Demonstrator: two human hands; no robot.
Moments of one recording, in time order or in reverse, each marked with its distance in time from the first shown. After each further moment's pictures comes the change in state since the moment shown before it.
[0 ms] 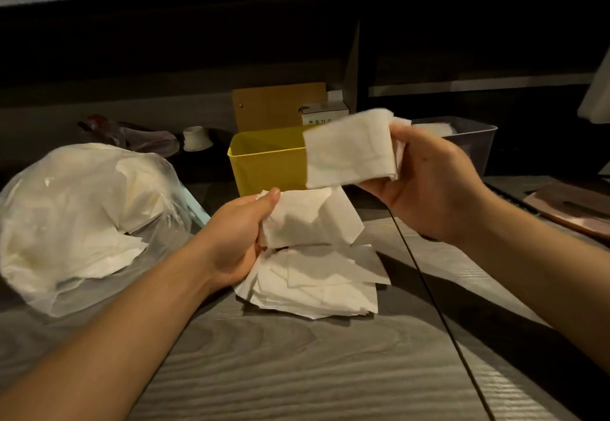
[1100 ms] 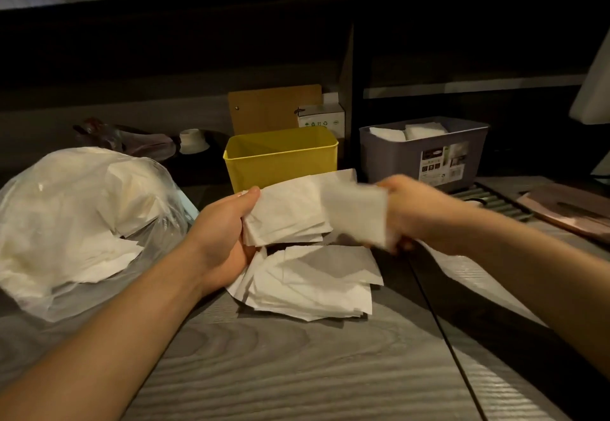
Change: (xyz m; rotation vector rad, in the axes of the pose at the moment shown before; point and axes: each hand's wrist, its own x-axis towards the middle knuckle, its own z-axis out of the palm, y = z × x) left_hand 0.002 0.001 -0.005 -0.137 0.033 0.040; right_hand -0.003 0.007 -0.015 -1.212 0.001 0.298
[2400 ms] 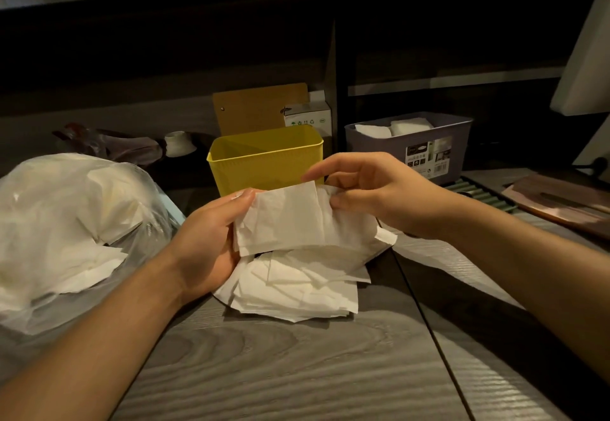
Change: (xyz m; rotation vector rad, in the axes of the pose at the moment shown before) left_hand -0.013 0.003 0.006 0.111 -0.136 0.015; right_hand 0.004 0.001 -0.006 0.256 -0.140 -0.517
